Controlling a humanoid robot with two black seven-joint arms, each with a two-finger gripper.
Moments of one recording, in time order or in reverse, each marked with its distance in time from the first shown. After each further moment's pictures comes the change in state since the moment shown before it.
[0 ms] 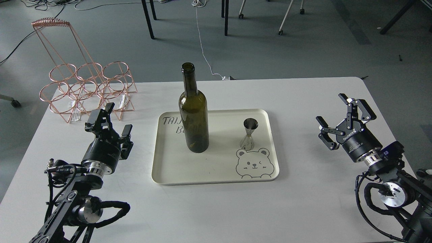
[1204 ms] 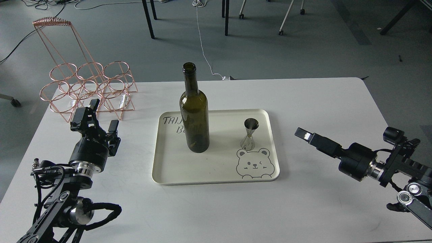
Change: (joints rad) left arm 0.002 0.091 0.044 0.018 -0.046 -0.014 -0.136; right arm -0.158 -0.210 0.027 0.495 -1.290 -0.459 0.000
